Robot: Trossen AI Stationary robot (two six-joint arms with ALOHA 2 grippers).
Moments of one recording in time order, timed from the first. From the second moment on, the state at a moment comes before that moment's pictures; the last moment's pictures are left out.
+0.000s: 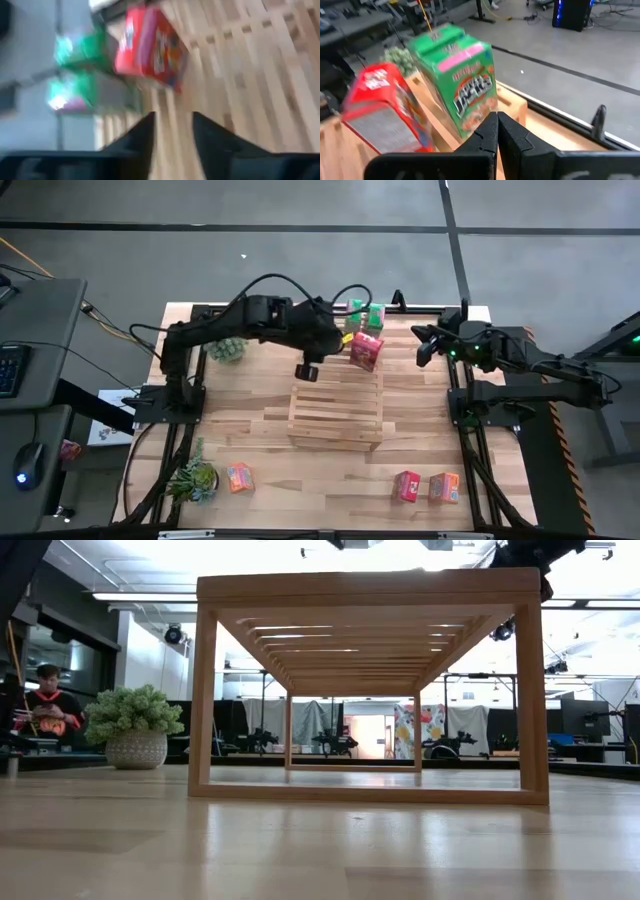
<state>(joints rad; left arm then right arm) 0.07 1.92 2.30 -1.28 -0.19 0.44 -0.21 0.66 0.82 -0.56 0.46 0.38</state>
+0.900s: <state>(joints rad) 0.02 1.63 1.11 0.19 -0.11 0.26 -0.19 0.62 0.55 -0.36 0.27 0.31</state>
